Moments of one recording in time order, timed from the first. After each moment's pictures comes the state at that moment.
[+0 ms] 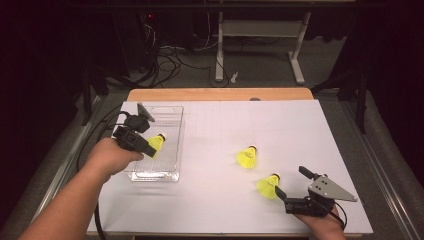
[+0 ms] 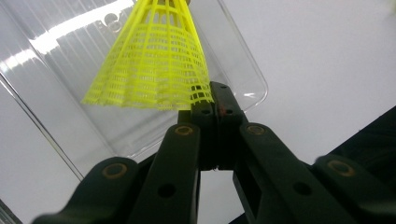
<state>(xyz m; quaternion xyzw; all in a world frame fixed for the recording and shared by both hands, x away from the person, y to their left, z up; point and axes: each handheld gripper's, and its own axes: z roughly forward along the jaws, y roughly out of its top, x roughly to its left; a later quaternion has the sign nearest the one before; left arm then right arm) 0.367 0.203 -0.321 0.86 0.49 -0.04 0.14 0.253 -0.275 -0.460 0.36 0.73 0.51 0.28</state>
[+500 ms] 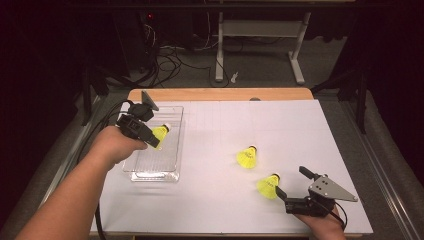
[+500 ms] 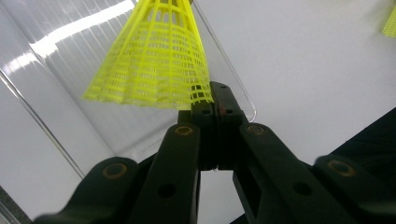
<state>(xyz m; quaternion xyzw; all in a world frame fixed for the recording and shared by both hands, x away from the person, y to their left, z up) 0.386 0.193 -0.298 0.86 0.49 -0.04 0.14 0.254 -0.276 -0.460 0.36 0.73 0.51 0.28</state>
